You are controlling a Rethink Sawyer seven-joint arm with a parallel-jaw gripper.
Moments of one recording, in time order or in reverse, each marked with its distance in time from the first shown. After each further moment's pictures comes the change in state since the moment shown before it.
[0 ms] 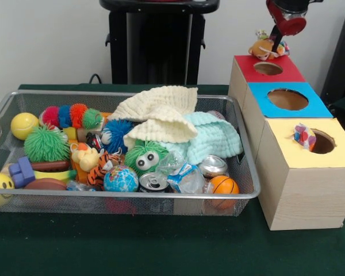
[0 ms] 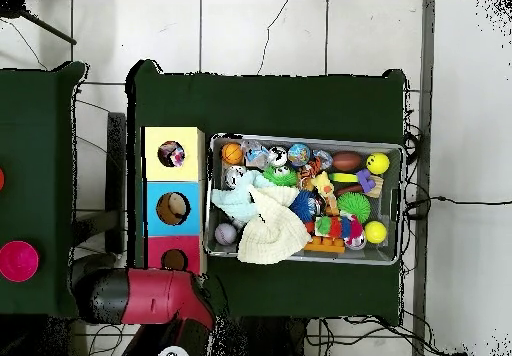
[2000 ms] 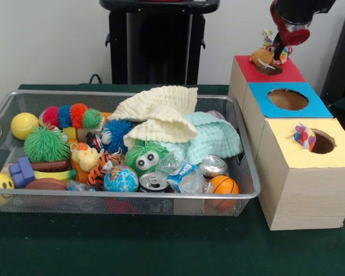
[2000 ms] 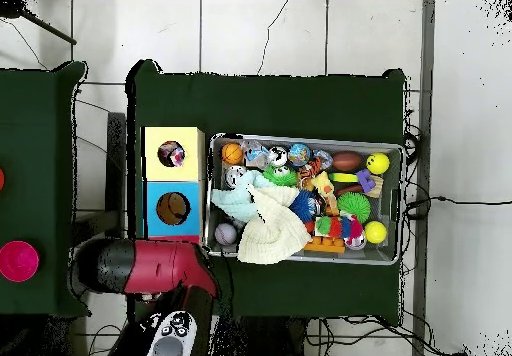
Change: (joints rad) arm -0.036 0.081 0.004 -0.134 0.005 0.152 0.000
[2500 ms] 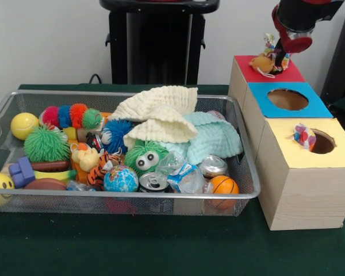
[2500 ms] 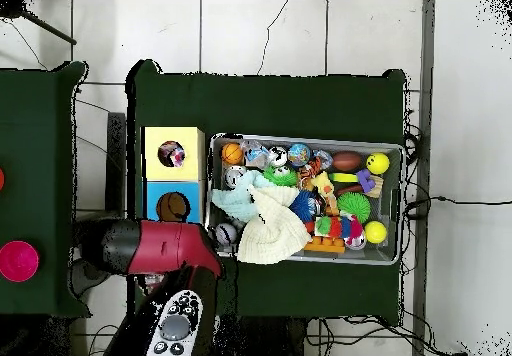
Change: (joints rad) arm -0.027 0.044 -0.003 -0.090 0.000 0.056 0.000
